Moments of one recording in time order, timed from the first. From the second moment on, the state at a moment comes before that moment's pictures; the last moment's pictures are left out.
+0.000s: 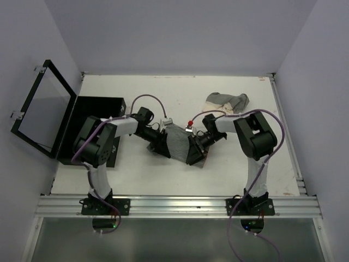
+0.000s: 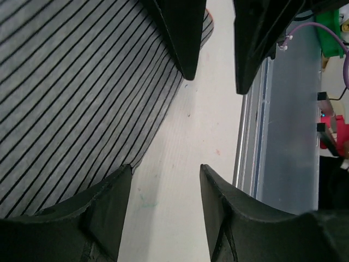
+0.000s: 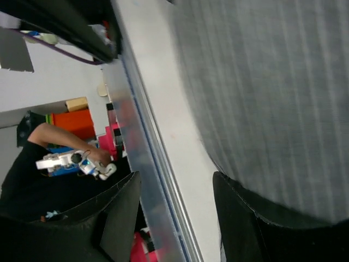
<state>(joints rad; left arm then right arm) -0.40 1.87 1.06 -0.48 1.10 0.37 0.41 1.99 1.12 -0.74 -1.18 -0.20</state>
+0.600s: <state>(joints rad) -0.37 1.87 1.05 -0.49 1.19 0.32 0.32 2.14 1.44 -1.17 -1.06 -0.56</state>
